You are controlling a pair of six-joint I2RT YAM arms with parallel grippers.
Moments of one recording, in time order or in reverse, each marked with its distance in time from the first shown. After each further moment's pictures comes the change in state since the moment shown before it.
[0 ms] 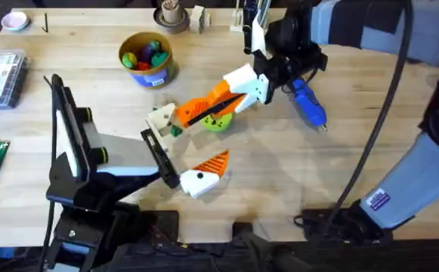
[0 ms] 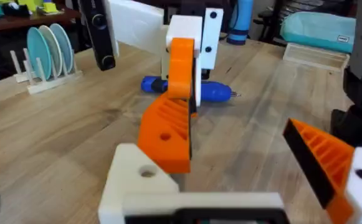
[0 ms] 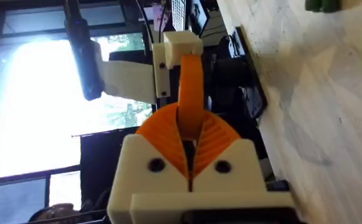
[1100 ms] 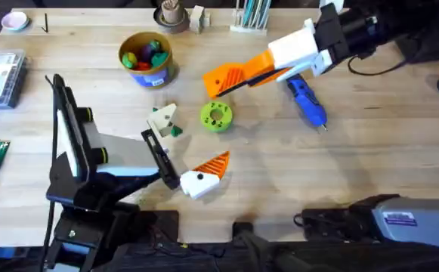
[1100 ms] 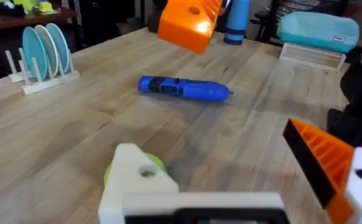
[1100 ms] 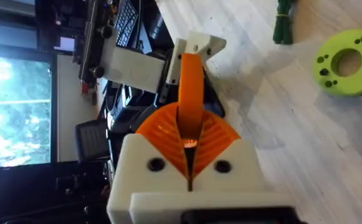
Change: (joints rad) left arm 0.000 0.000 0.000 0.000 0.012 -0.004; right arm -0.131 -0.467 -0.006 0.077 0.261 0.137
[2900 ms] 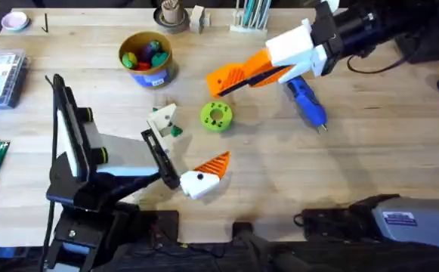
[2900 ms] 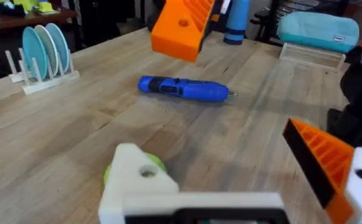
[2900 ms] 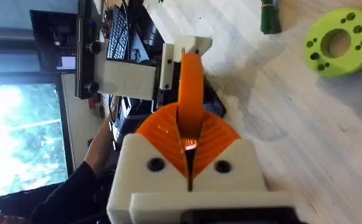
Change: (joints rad) left arm 0.000 0.000 0.000 0.000 0.000 0.000; right arm 0.000 0.000 0.000 0.029 0.053 0.156
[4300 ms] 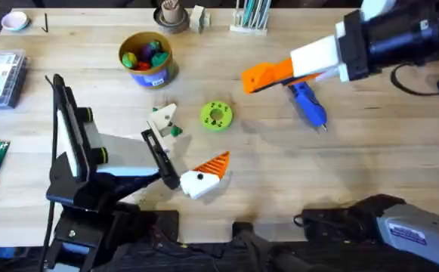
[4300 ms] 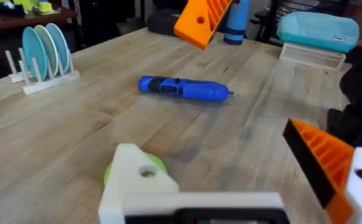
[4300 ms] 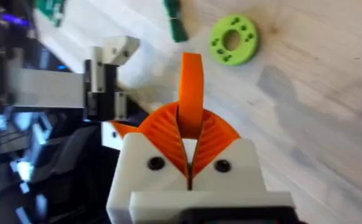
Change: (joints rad) left arm 0.000 0.000 0.000 0.000 0.000 0.000; right arm 0.064 -0.263 0.000 -0.005 0.494 0.112
